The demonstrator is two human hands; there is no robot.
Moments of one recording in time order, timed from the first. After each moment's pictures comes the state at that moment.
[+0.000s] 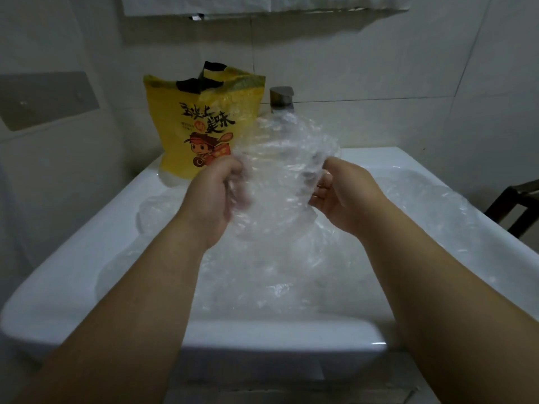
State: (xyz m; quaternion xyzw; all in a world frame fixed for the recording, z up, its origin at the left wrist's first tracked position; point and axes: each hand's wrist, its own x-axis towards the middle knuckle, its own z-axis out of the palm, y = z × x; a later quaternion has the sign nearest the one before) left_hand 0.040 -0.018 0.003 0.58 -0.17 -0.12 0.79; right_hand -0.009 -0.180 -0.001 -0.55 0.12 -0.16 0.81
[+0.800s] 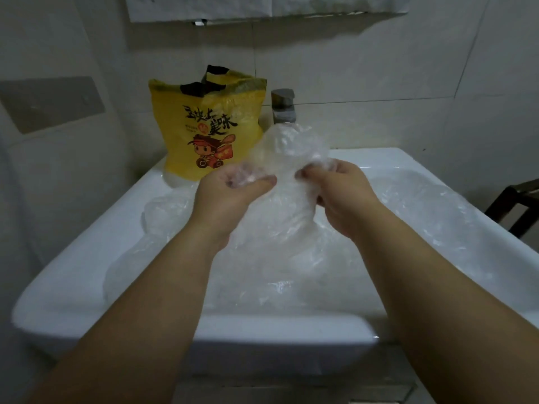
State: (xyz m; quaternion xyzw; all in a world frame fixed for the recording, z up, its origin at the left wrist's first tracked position) left_hand 0.040 -0.025 -0.010 0.70 -0.19 0.02 0.69; right_hand -0.015 -0.170 -0.003 -0.65 0.12 -0.23 0.71
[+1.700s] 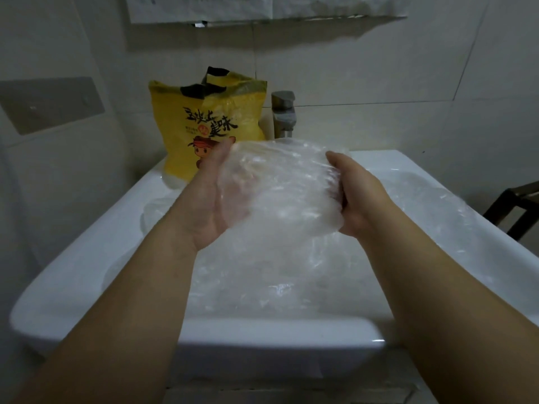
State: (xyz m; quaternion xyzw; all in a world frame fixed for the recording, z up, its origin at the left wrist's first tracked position) left_hand 0.056 0.000 0.000 0.57 -0.19 -0.23 0.76; right_hand -0.022 -0.181 0.006 -0.48 0.17 -0.13 0.85
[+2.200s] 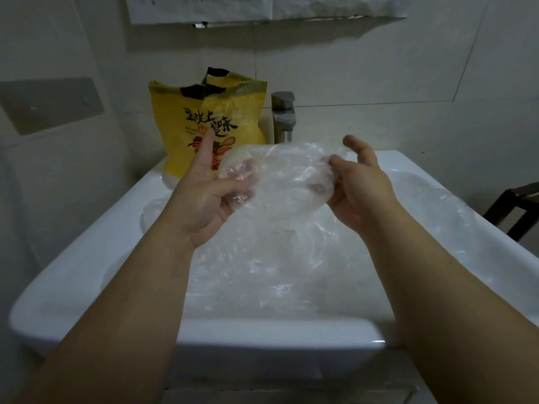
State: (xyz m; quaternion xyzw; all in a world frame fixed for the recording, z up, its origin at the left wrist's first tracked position) left_hand 0.056 0.001 -0.003 0.55 -0.24 -0.13 0.79; right_hand -0.028 -0.178 0.011 -0.48 0.09 -0.24 0.84
